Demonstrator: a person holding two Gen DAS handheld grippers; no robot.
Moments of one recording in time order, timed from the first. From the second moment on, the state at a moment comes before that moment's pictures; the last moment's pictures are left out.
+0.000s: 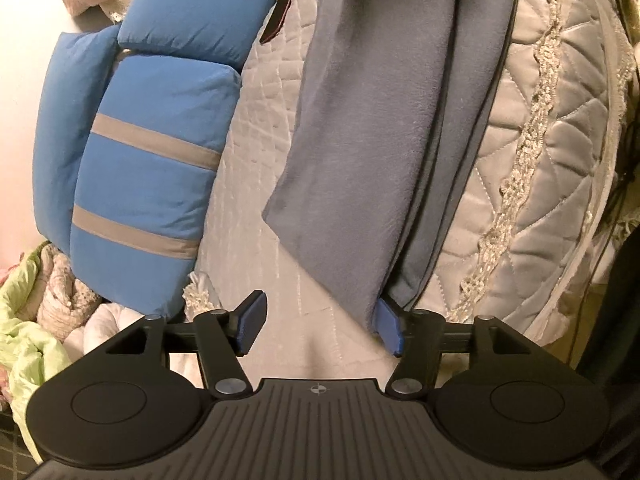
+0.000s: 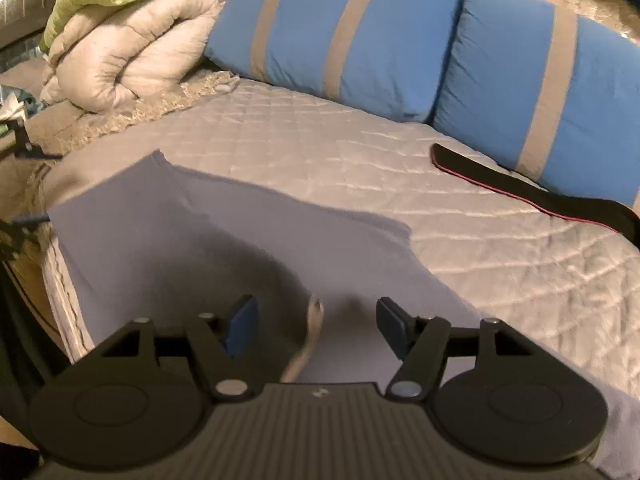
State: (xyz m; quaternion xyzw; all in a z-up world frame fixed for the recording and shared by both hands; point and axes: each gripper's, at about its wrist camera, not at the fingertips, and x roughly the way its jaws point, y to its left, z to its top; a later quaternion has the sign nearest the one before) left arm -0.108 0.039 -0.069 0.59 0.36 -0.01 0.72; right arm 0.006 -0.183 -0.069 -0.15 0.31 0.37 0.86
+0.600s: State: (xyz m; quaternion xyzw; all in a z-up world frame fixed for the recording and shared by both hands) left arm -0.124 0.003 -0.022 0.52 0.33 -0.05 0.79; right arm -0.104 -0.154 -0.112 -0.52 0.09 0.34 0.77
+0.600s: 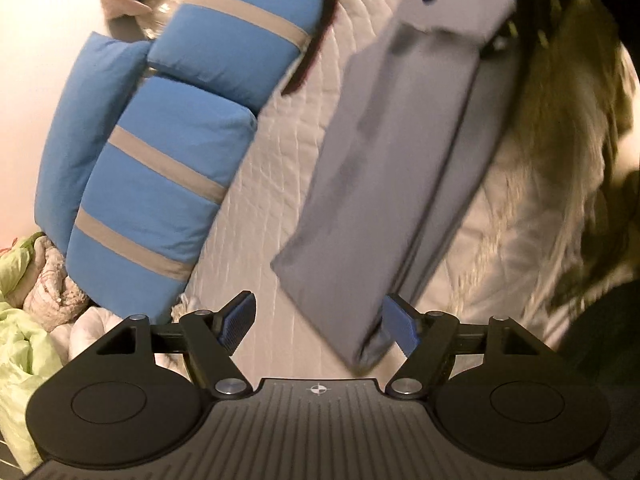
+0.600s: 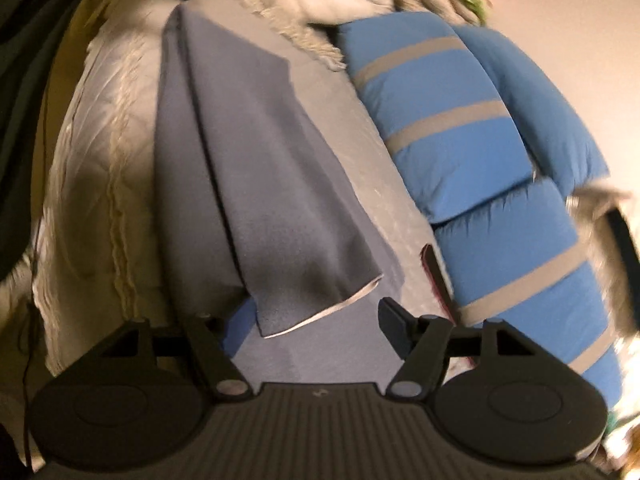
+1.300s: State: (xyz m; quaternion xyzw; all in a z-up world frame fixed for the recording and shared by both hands) left arm -0.092 -0.089 -0.078 0.56 0.26 -0.13 0.77; right arm -0.080 -0.190 -0.062 -0.35 0.15 0.32 0.87
